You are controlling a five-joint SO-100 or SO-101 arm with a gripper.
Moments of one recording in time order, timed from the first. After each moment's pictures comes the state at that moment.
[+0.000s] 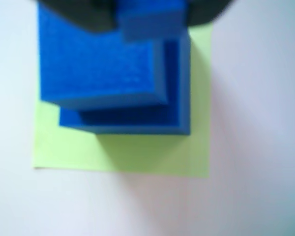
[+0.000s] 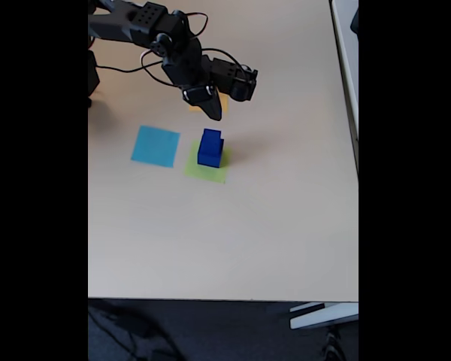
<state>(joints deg) 25.4 82.6 73.6 66.9 69.6</state>
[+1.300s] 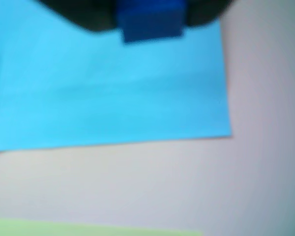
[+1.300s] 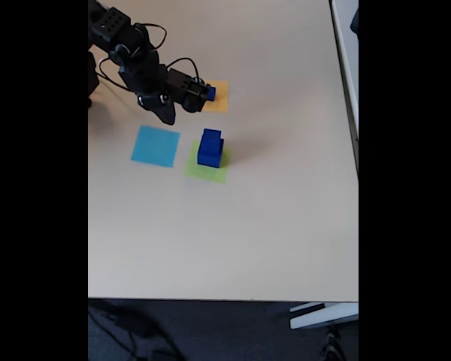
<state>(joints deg) 29.7 110.2 122.2 53.7 67.1</state>
